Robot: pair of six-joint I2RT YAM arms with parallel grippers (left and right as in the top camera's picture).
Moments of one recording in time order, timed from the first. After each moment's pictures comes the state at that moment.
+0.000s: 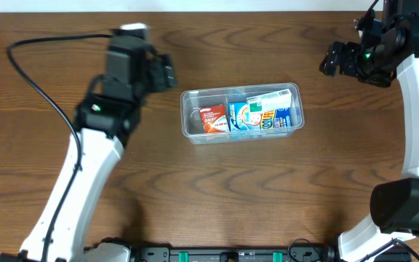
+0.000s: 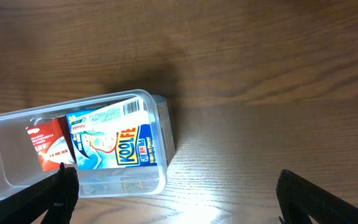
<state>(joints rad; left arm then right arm) -0.20 1.41 1.29 -0.53 -0.13 -0.29 -0.08 1.81 1.92 -1.32 -0.21 0.13</state>
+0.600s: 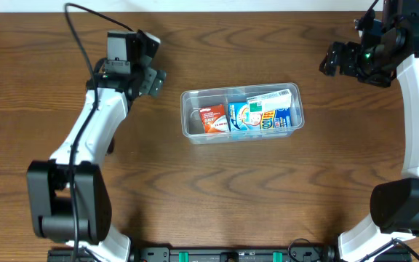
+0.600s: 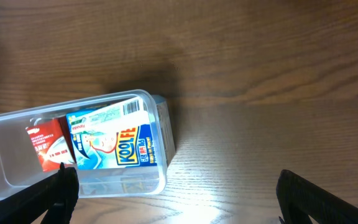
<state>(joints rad) -0.08 1.78 1.29 -0.37 -0.08 0.45 -0.08 1.81 1.92 -1.32 -0.21 0.13</state>
